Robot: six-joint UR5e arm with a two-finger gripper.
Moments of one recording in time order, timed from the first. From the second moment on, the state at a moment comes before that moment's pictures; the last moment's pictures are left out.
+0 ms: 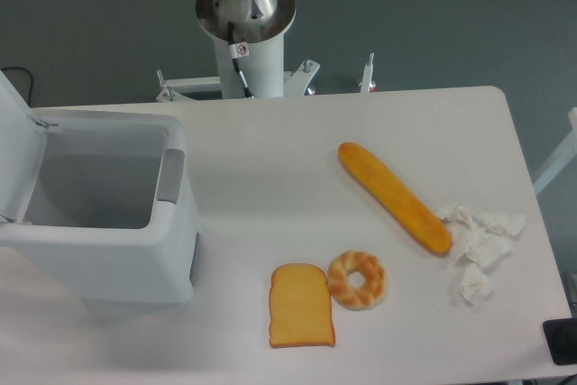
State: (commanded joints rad) arm 2.00 -1.63 -1.50 -1.03 0.61 0.22
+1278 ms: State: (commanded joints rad) arm 2.20 -1.63 -1.58 -1.03 0.75 0.33
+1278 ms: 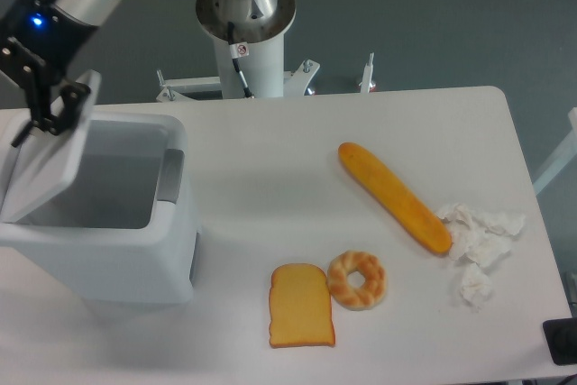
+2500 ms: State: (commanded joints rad) arm 2.25 -1.65 -1.65 -1.03 0.82 0.54
